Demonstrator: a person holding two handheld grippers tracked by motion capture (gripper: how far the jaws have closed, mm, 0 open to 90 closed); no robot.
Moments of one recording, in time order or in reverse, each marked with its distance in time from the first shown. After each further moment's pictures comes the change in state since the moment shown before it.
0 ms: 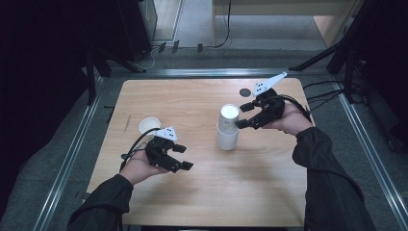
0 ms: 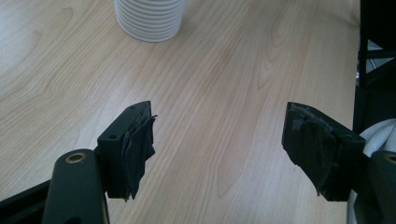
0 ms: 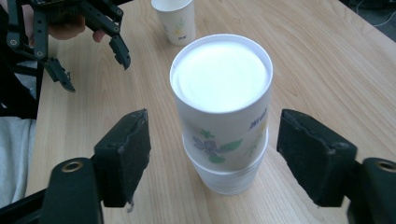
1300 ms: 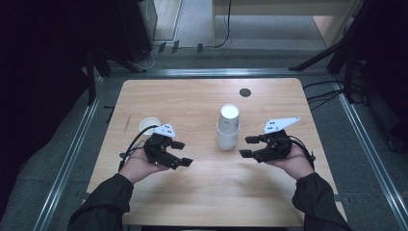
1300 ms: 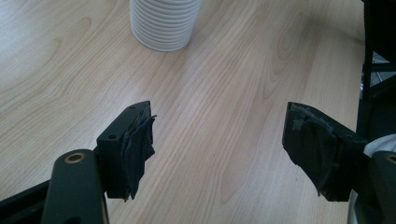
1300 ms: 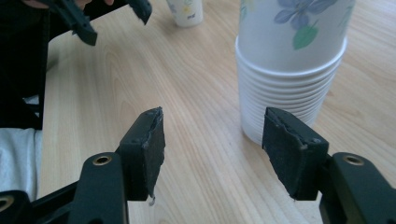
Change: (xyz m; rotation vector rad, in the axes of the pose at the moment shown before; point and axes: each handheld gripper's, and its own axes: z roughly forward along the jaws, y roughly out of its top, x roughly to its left) left arm 0.001 0.005 -0.007 -0.032 0.029 -0.036; right arm 0.056 -0.092 0.016 -0.135 -0.066 0.128
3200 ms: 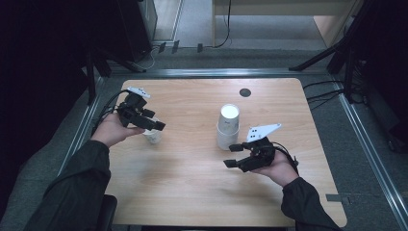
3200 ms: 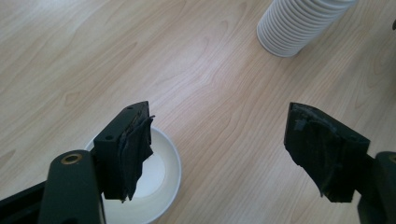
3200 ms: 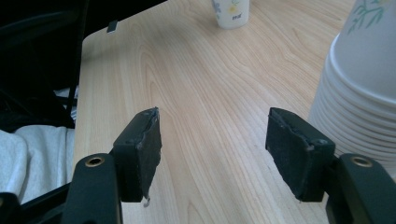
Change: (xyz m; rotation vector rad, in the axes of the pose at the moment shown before) left arm 0.082 0.037 -0.072 0.101 0.202 -0.109; right arm 0.029 0.004 0.035 0.010 0.110 -0.027
